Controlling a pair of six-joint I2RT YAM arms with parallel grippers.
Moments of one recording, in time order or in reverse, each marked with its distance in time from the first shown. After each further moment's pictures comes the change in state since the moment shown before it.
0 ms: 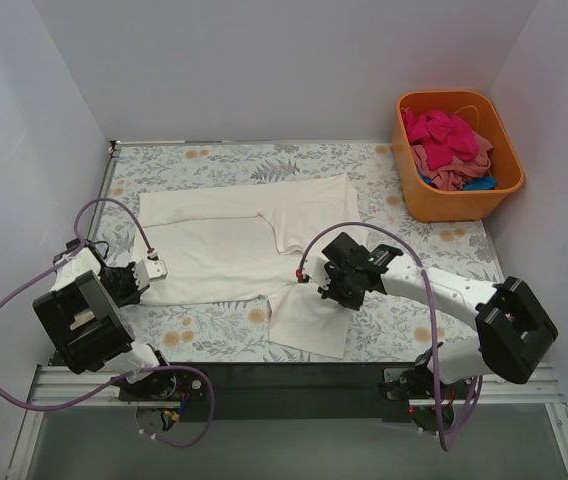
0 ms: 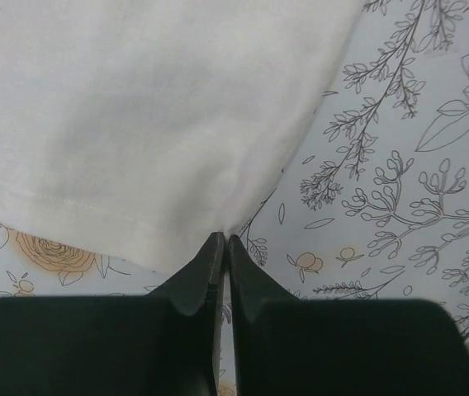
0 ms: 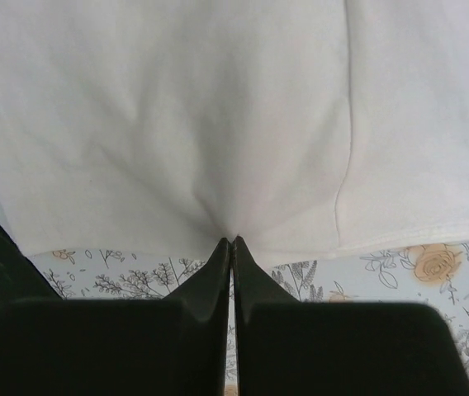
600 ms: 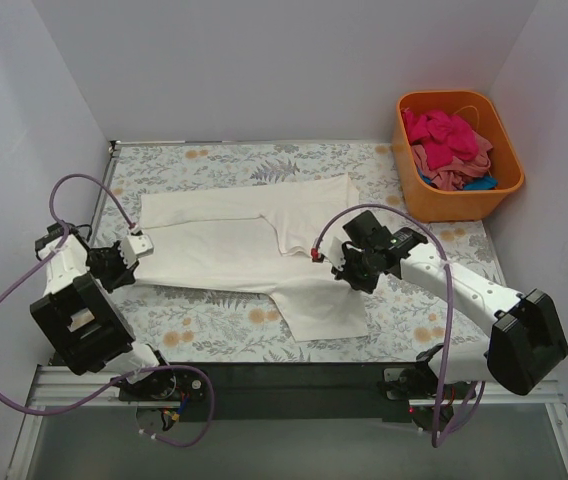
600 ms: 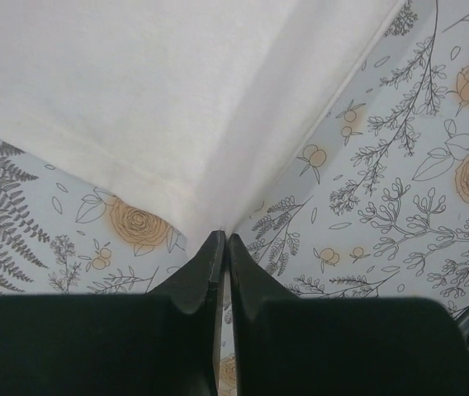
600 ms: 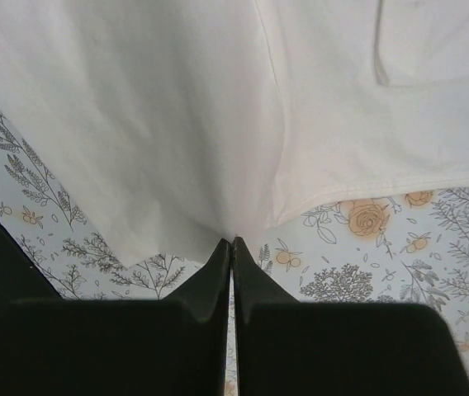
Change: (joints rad) left arm 0.033 -0.007 0.193 -0.162 0.145 -0.092; right arm -0.157 -0.097 0.075 -0.113 -0.055 -0.103
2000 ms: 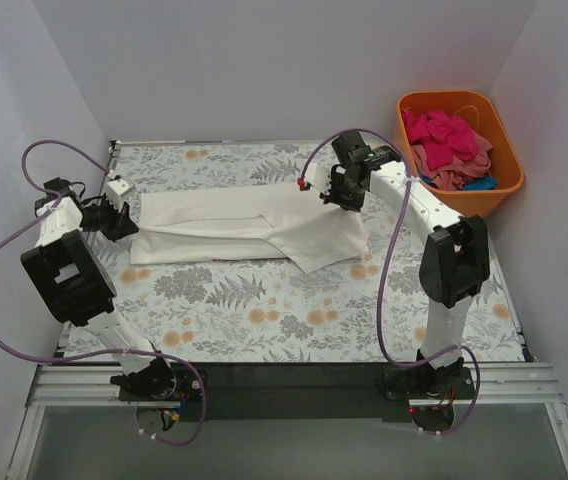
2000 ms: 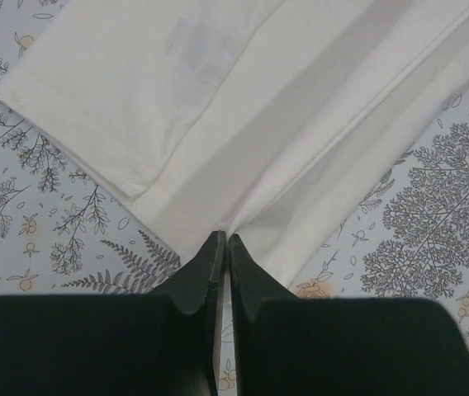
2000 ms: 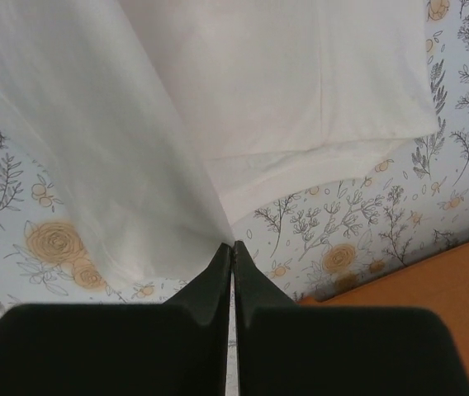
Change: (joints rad) left arm -0.077 0.341 0.383 0.202 0.269 -0.464; right arm -0.201 0.575 0.793 -0.154 0.059 -0.366
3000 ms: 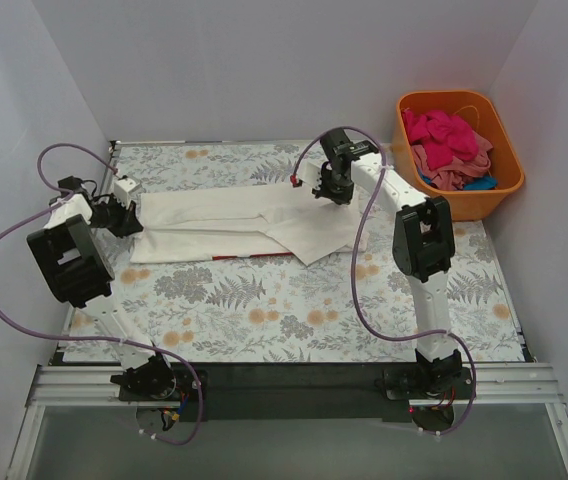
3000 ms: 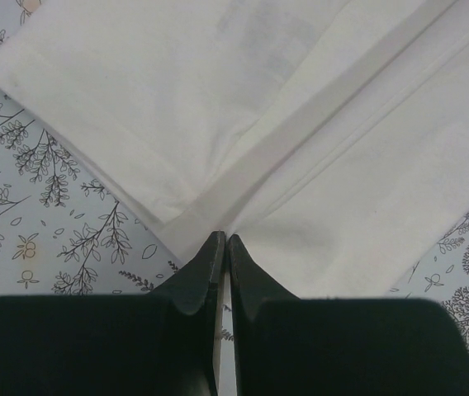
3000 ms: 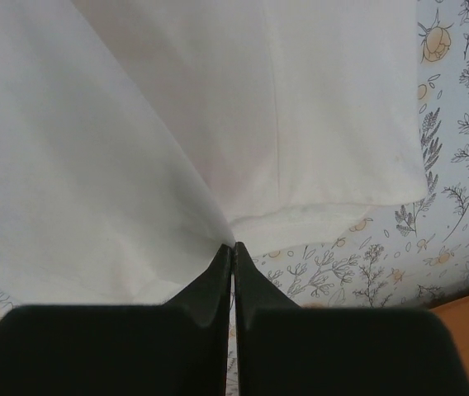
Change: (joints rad) left arm -0.047 0.180 0.053 0.175 -0.070 -0.141; right arm -0.029 0.331 0.275 -0.012 0.032 -0.061
